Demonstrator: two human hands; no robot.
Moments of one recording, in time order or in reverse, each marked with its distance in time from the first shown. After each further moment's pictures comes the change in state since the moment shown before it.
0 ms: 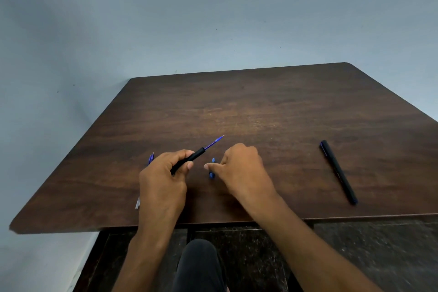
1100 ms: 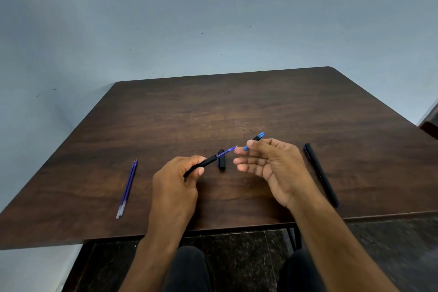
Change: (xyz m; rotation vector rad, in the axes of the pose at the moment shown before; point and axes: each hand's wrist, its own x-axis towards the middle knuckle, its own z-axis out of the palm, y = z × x) left_hand -0.006 0.019 0.032 -0.015 -0.126 0.090; right_hand -0.003 0.060 -0.064 1.246 -0.039 0.079
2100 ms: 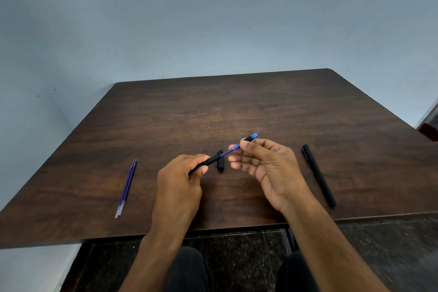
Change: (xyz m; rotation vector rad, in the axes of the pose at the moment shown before) left_hand 0.001 0.006 0.005 -0.013 -0.015 0.022; right_hand -0.004 0.005 0.005 0.085 -0.048 -0.030
